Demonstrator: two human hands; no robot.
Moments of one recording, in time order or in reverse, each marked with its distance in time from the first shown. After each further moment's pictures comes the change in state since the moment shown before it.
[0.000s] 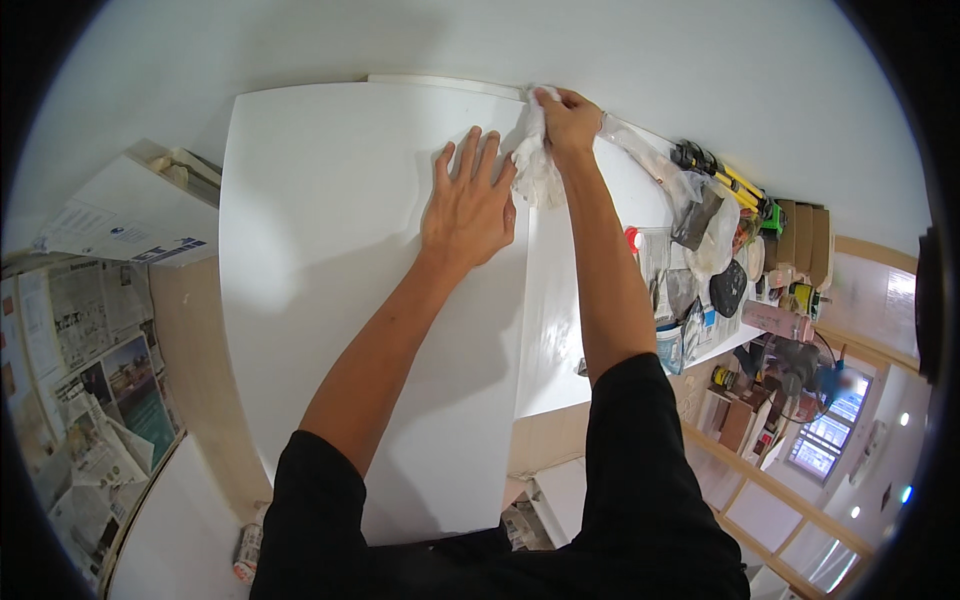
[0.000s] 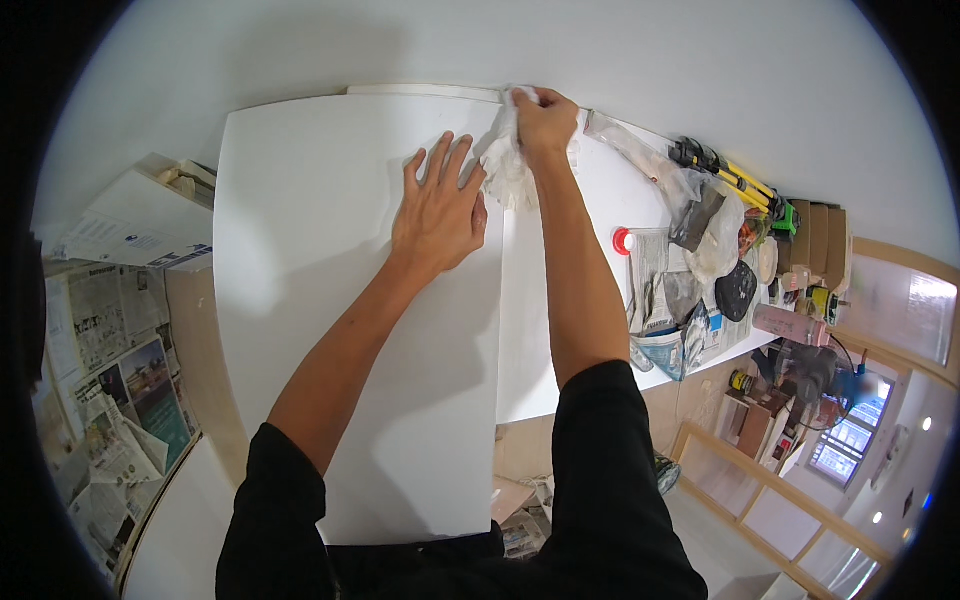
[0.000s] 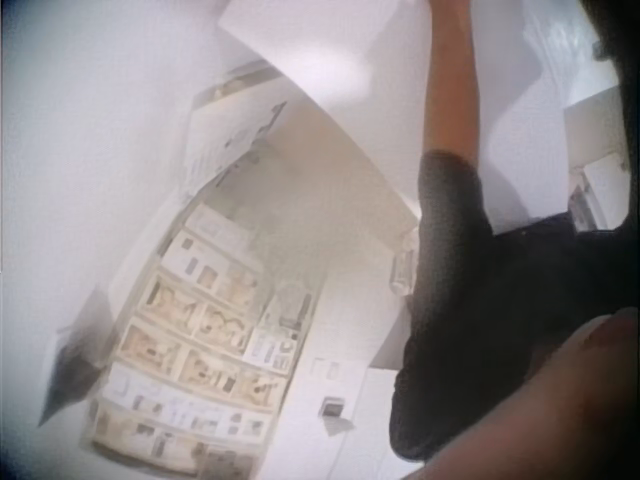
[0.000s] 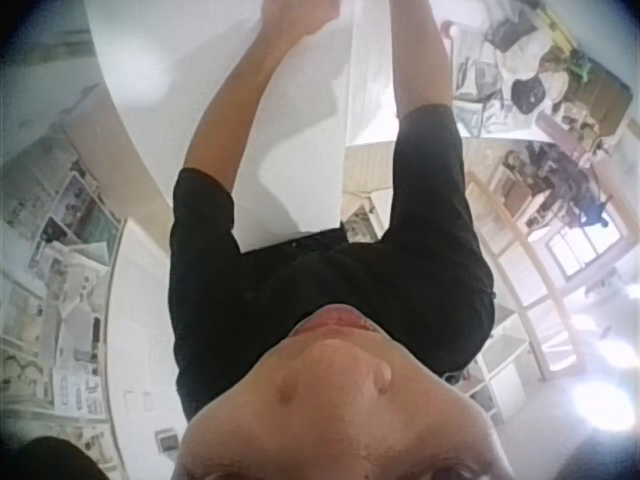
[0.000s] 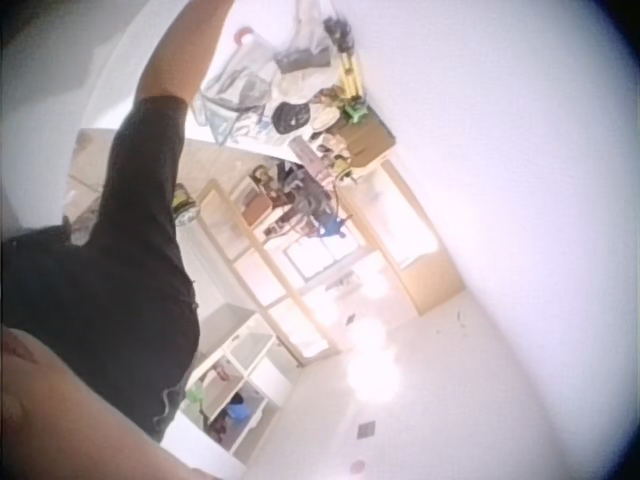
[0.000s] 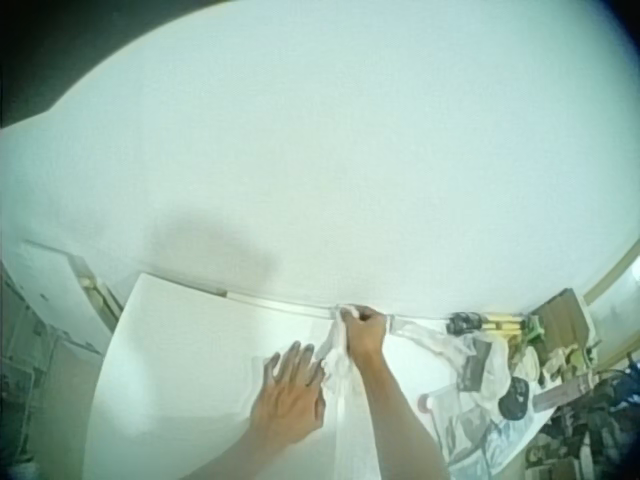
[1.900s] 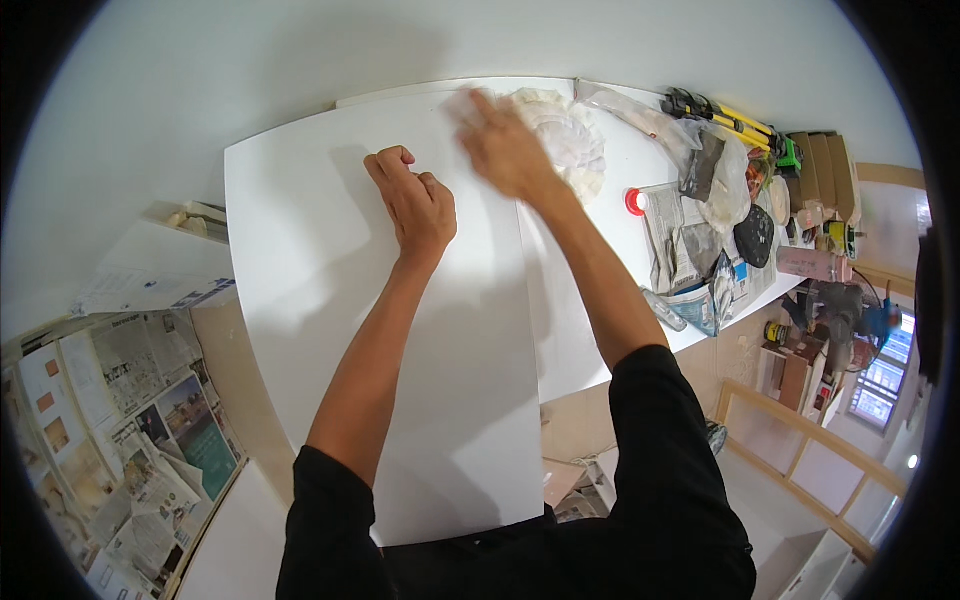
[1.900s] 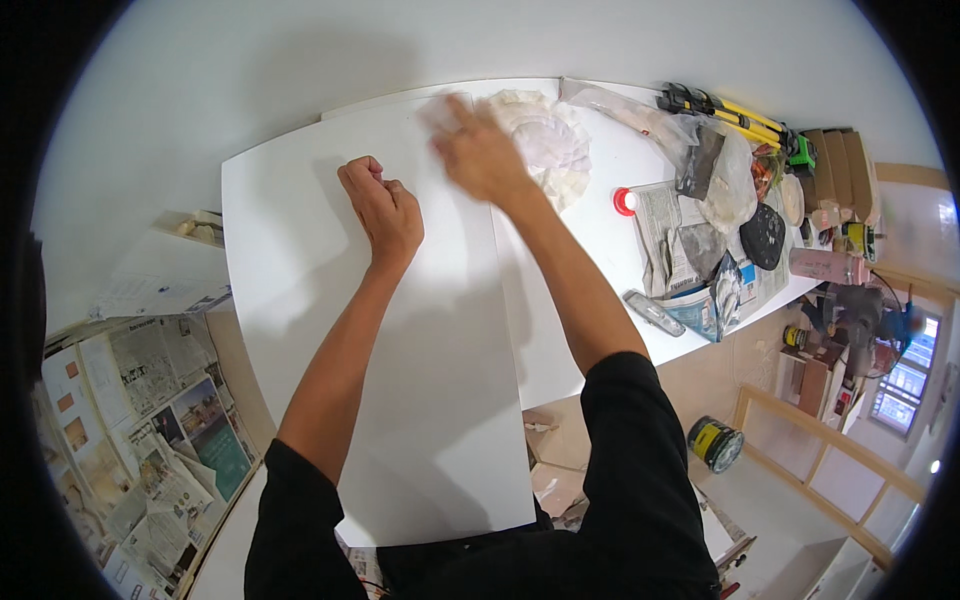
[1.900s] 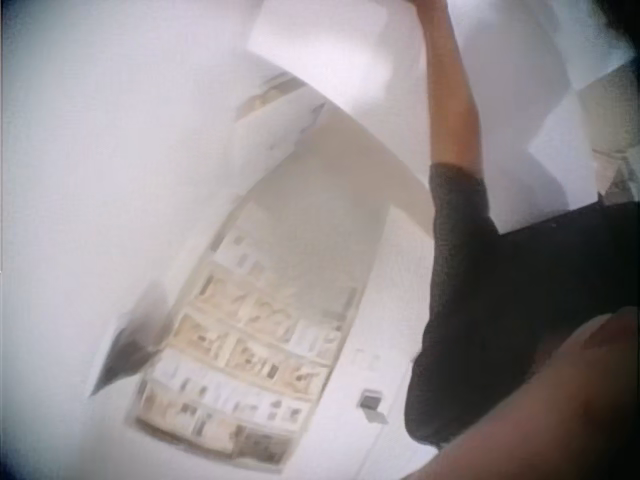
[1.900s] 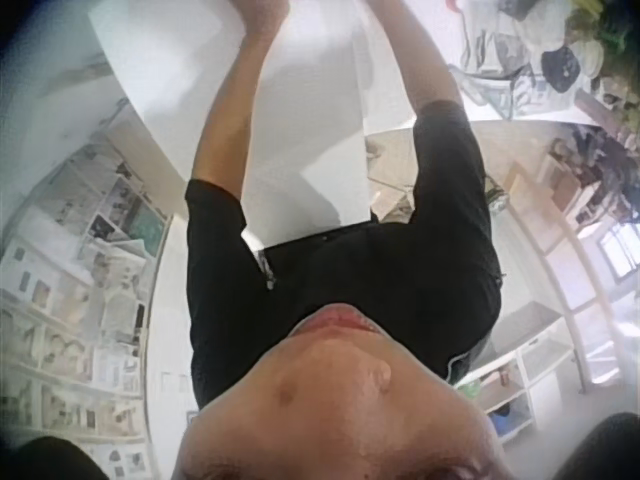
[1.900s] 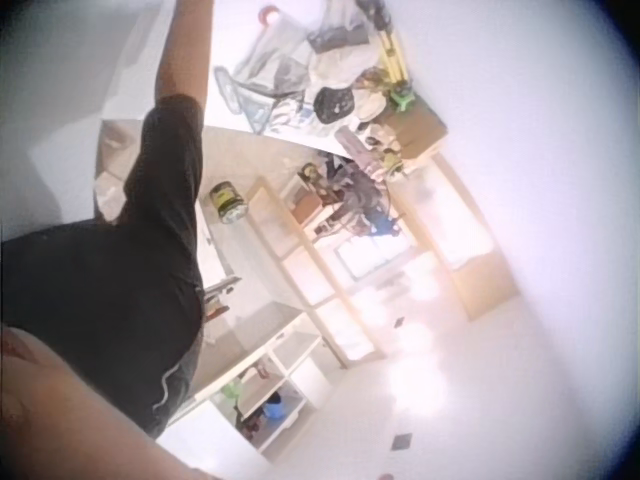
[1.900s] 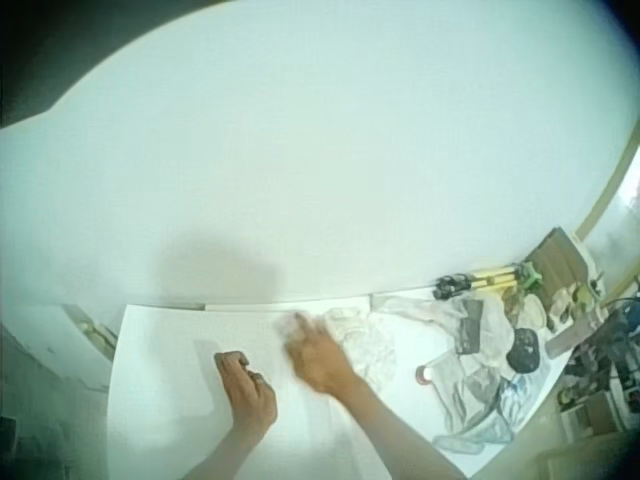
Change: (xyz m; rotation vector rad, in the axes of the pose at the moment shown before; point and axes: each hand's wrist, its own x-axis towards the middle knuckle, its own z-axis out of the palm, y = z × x) left_hand -0.001 -0.014 0.006 -0.557 0.547 -0.342; right_hand -0.078 -0.007 -0.011 -0.886 -0.415 -0.870
